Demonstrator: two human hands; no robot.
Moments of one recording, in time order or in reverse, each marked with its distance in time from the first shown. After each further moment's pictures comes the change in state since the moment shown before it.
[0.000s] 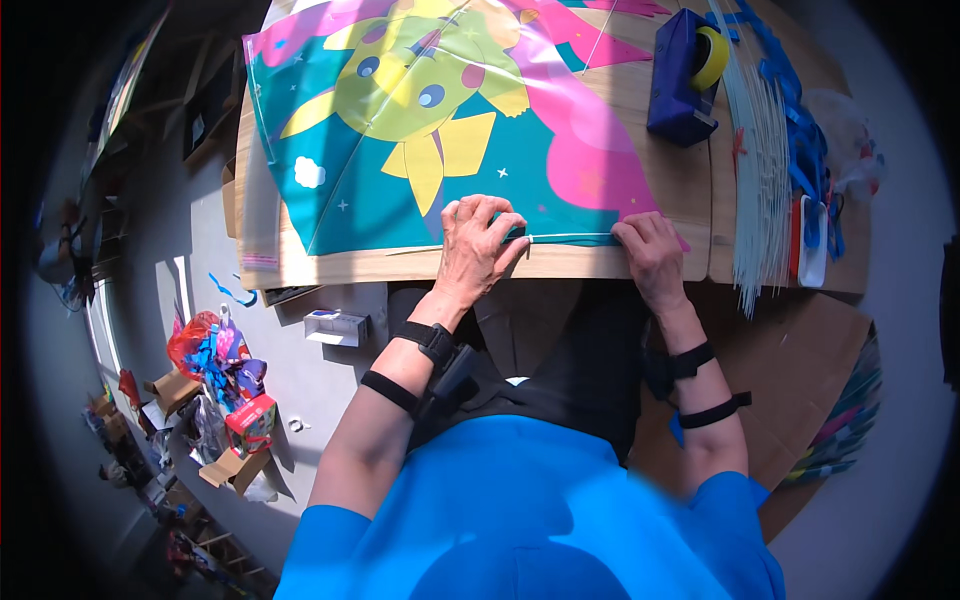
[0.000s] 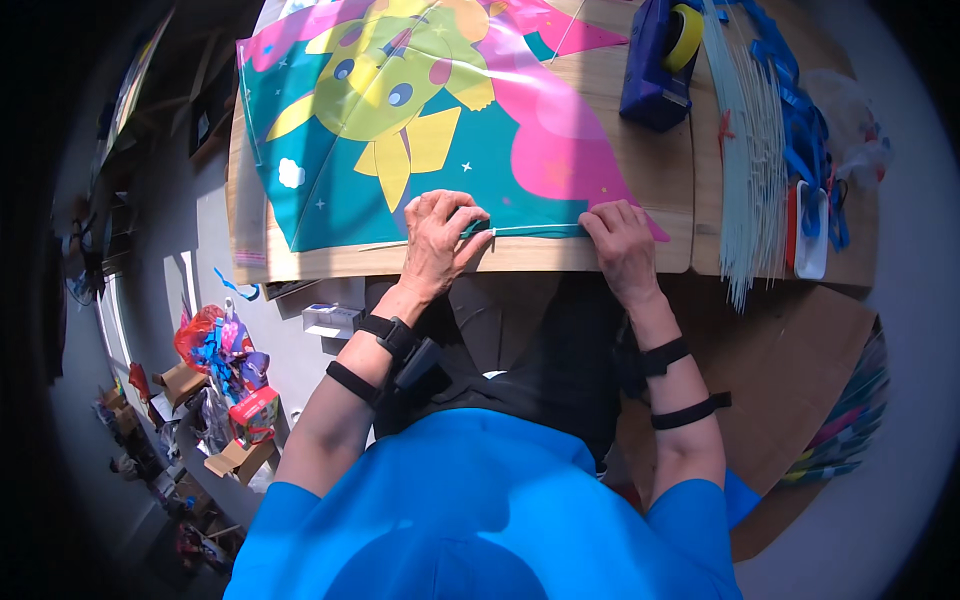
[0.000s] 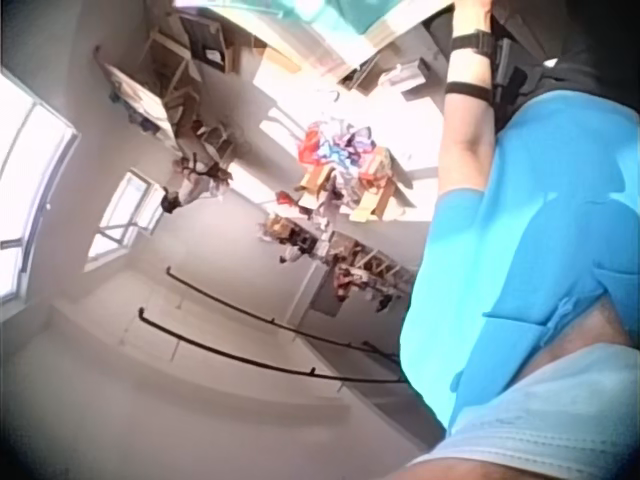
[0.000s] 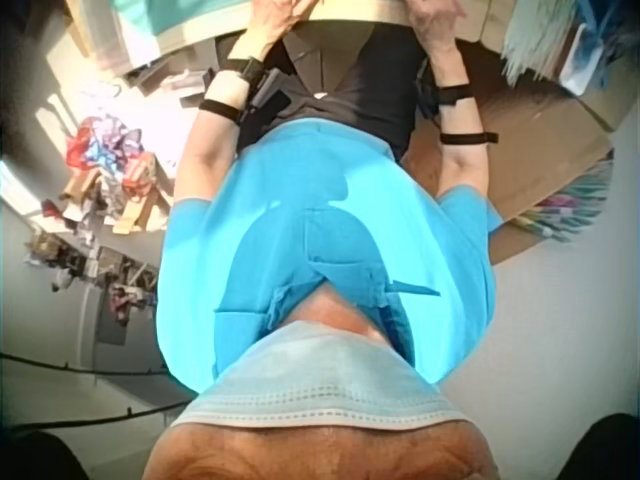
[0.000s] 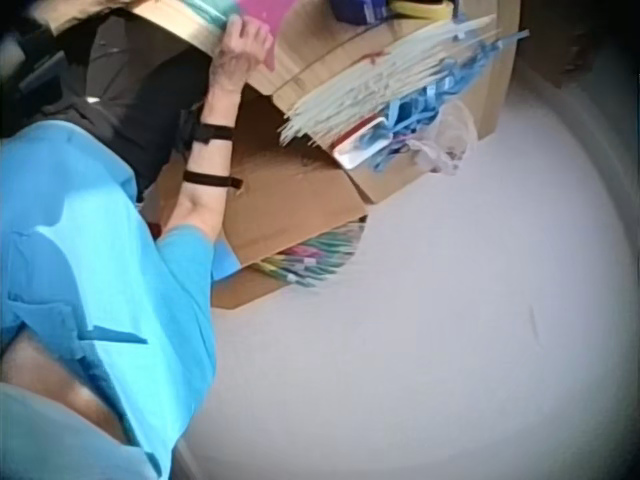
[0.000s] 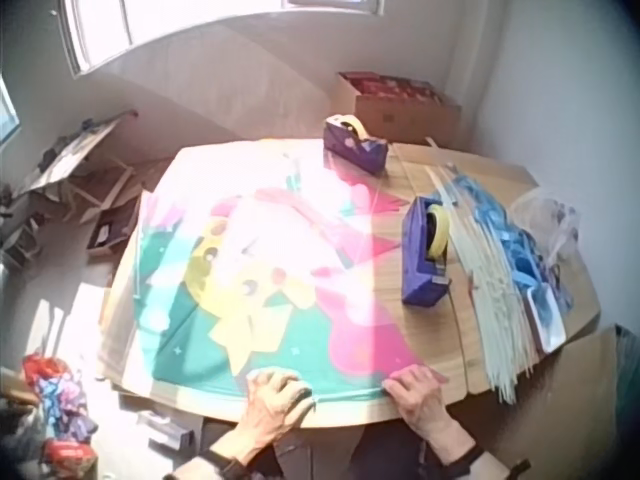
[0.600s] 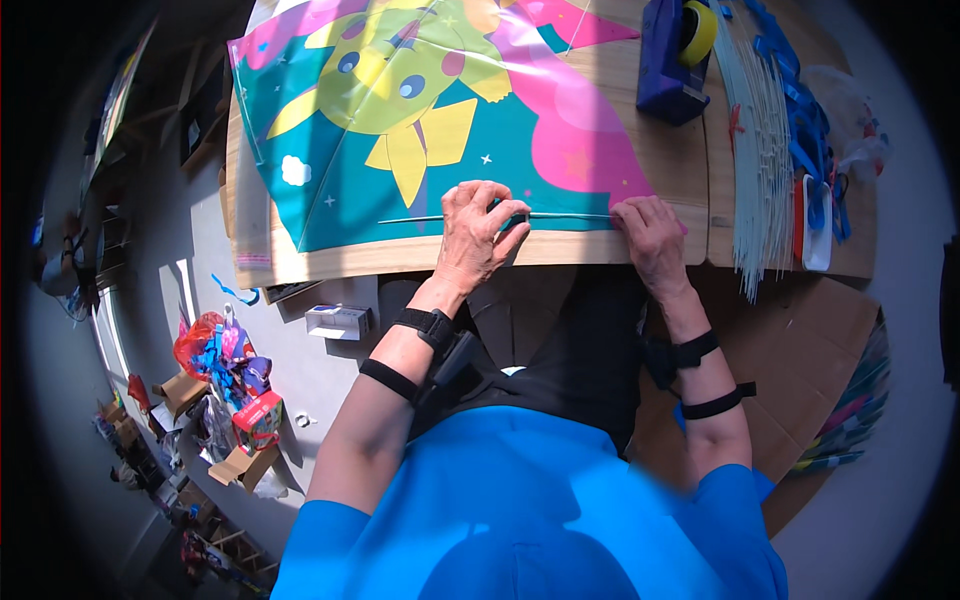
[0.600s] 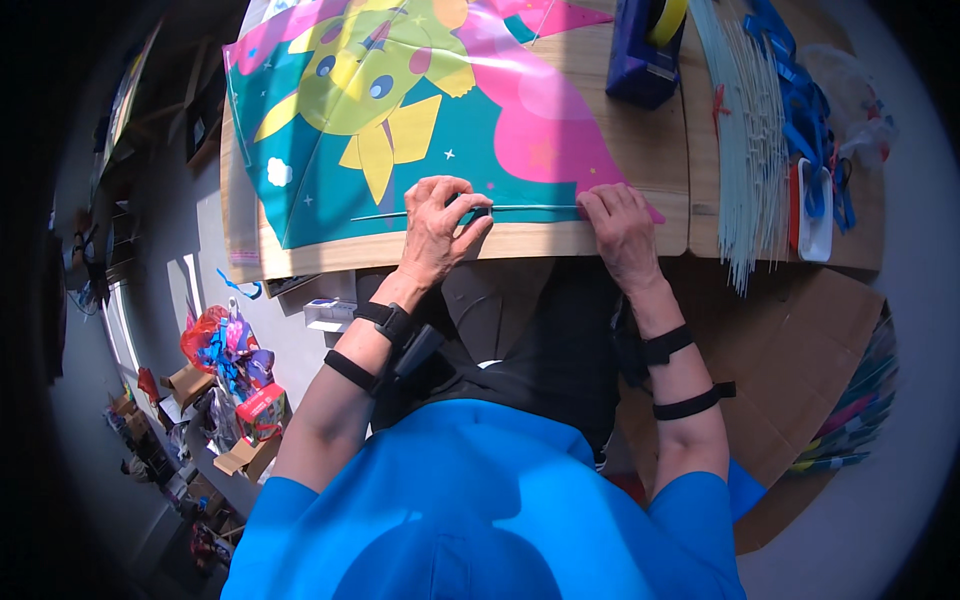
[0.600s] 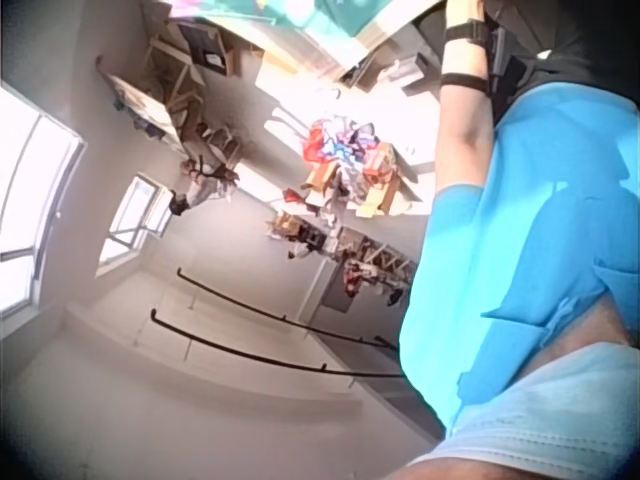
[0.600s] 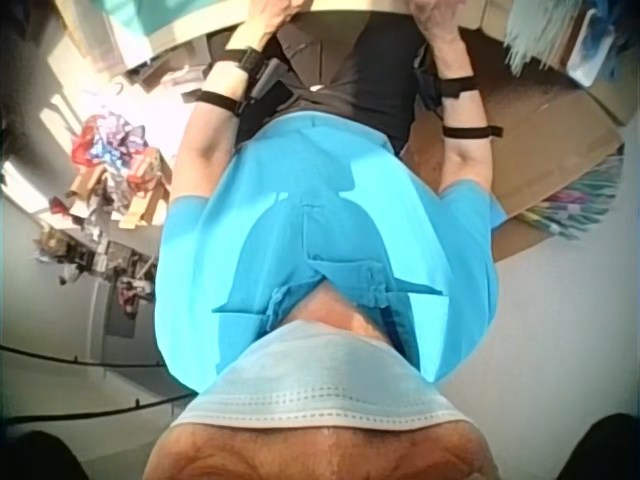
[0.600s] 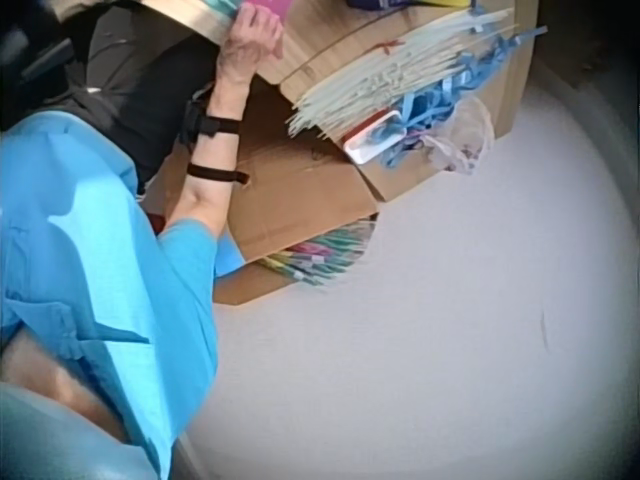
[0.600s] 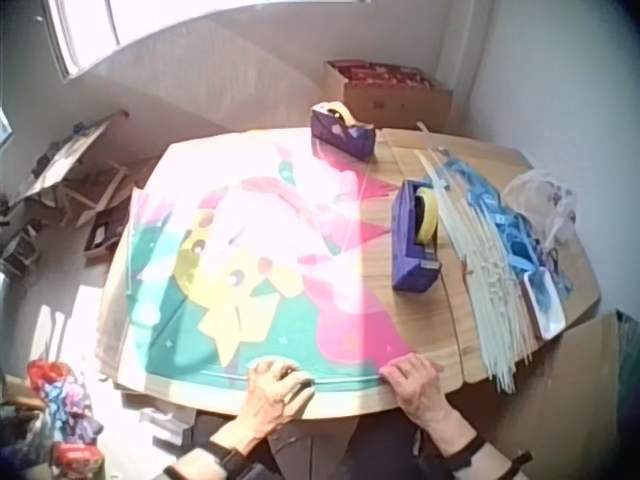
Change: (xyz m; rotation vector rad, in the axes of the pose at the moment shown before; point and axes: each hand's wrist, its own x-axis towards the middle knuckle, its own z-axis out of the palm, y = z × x) left_hand 0.007 0.008 0.014 -0.042 -0.019 0.008; right_hand -0.008 0.009 -0.004 0.027 -0.019 0.039
